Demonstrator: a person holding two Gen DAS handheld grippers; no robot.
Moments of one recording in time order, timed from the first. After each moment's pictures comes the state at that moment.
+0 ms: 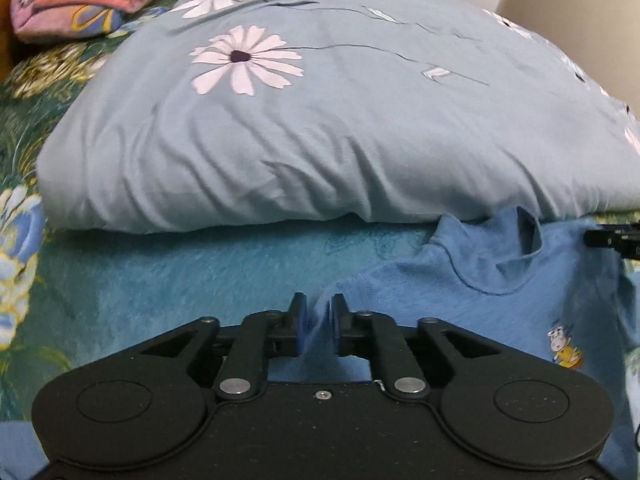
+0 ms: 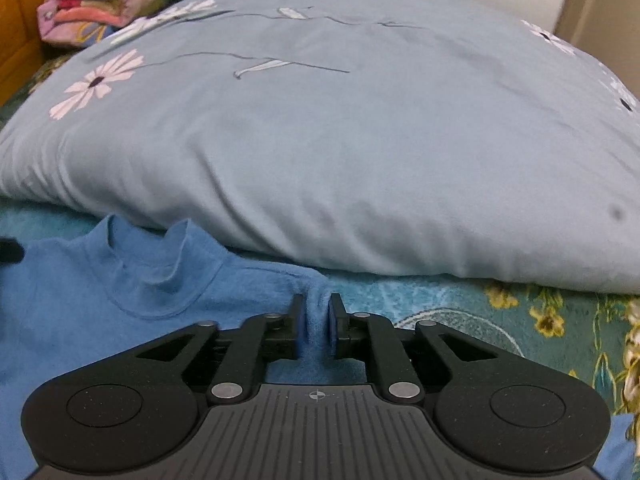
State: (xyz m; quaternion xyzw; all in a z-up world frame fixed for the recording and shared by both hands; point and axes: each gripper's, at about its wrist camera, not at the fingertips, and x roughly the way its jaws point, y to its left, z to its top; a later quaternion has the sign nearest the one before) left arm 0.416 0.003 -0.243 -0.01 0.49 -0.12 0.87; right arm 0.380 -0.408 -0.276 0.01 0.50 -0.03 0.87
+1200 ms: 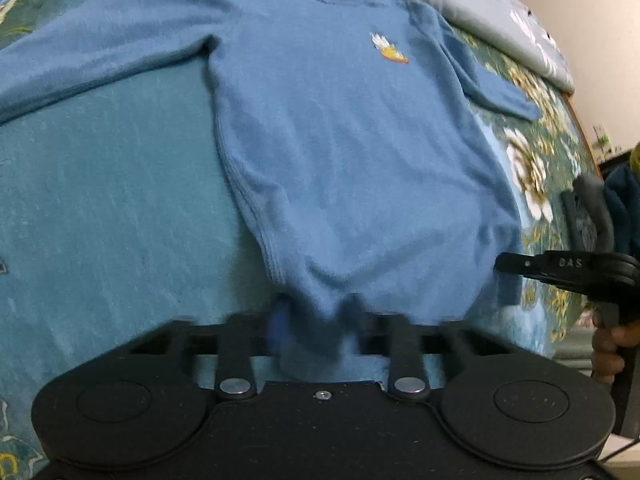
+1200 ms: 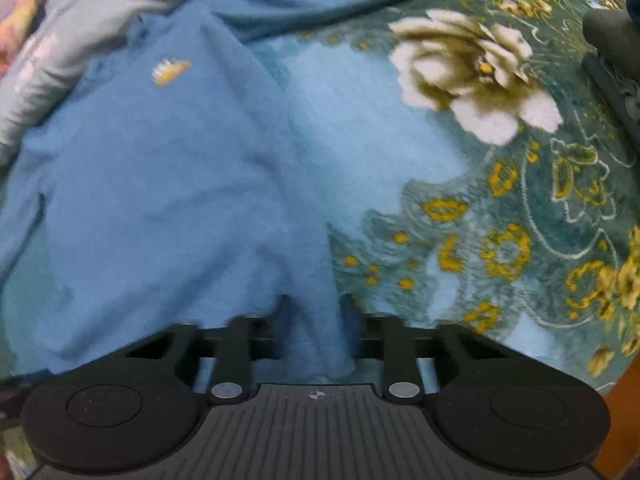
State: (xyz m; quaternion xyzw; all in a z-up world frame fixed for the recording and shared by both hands) left arm 0.165 0.000 -0.250 -0.07 0.61 -0.25 0.75; right arm 0.064 -0.329 -0.274 0.26 0.56 -0.20 0.76
